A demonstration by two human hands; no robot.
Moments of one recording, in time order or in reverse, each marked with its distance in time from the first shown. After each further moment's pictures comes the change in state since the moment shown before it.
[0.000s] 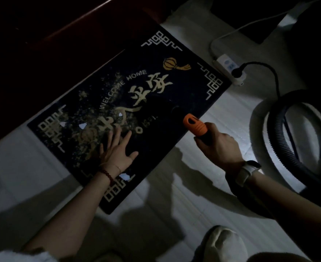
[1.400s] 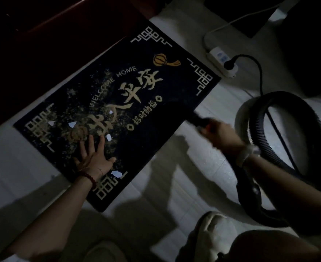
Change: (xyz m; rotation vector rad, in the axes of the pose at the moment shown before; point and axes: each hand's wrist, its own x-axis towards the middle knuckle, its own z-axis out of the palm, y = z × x) left_hand -0.015 -0.024 0.004 0.061 -0.107 -0.283; right_hand 0.025 0.043 -0.009 0.091 -0.163 0.105
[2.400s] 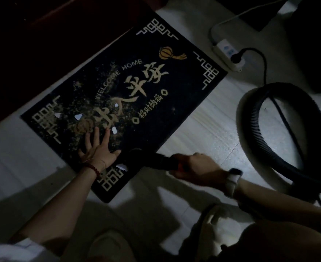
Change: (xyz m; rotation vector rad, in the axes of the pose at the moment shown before) left_hand 0.001 -0.008 -0.001 0.018 -0.008 0.034; right_hand -0.068 -0.047 0.055 -0.193 -0.408 -0.312
